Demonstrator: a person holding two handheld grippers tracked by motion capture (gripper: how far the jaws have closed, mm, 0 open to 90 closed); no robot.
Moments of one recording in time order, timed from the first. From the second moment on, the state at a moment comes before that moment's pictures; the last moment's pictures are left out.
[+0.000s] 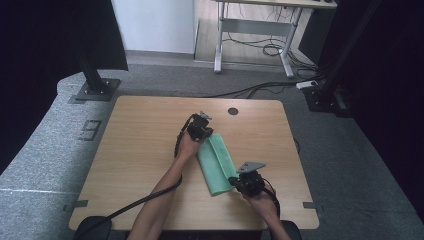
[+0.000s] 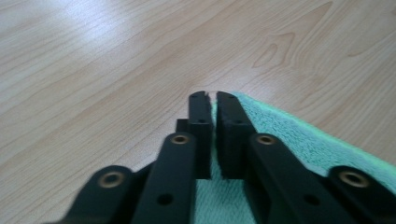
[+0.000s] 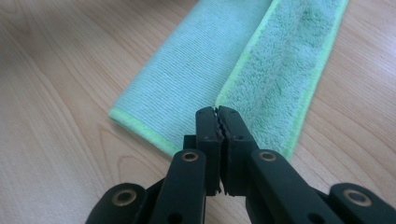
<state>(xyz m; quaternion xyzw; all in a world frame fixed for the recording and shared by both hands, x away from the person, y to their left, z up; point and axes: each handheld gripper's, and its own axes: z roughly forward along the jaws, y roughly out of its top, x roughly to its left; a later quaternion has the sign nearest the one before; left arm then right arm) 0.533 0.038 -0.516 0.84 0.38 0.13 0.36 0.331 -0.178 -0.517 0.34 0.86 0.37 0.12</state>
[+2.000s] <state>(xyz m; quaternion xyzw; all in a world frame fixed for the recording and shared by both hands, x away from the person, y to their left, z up) 0.424 0.107 -0.547 0.85 0.37 0.14 0.34 0.349 -0.162 -0.542 0.34 0.87 0.34 0.13</state>
